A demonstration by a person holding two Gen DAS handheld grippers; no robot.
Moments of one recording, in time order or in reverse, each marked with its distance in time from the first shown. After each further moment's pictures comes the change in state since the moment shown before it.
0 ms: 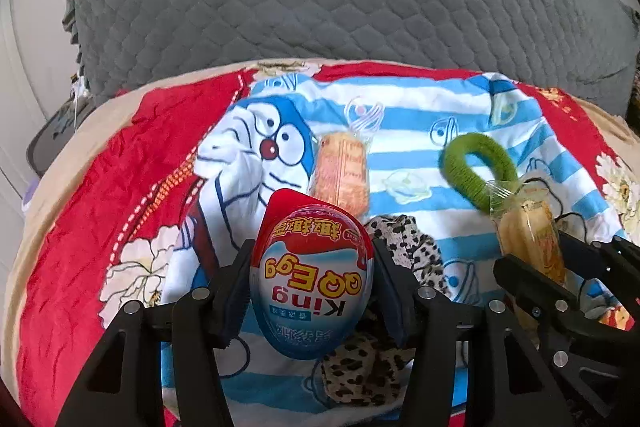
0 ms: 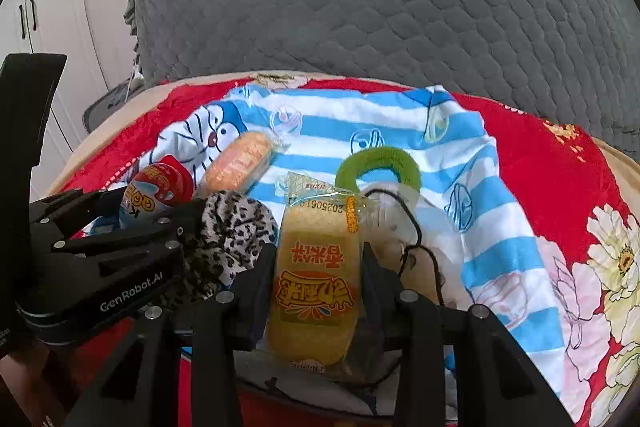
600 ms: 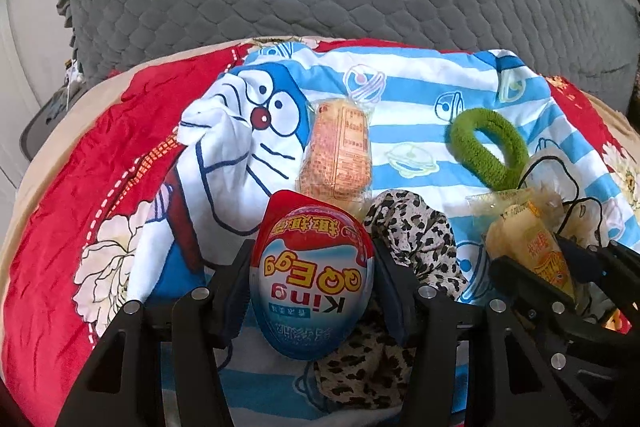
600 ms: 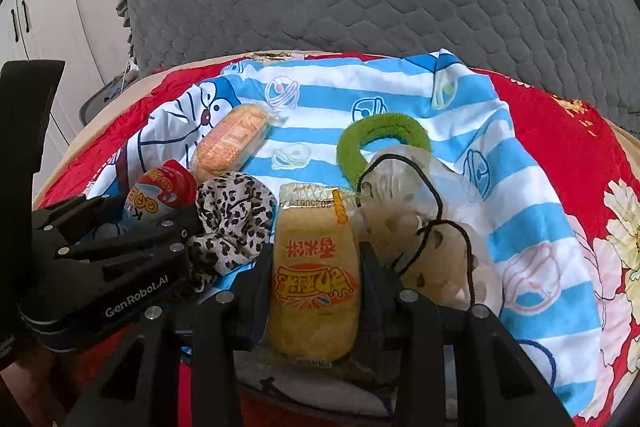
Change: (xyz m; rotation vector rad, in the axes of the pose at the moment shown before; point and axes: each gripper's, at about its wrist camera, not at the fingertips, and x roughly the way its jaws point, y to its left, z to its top) left arm 0.020 -0.002 -0.012 -0.006 0.043 -0.009; right arm 0.017 -0.003 -0.011 0.030 0.049 0.019
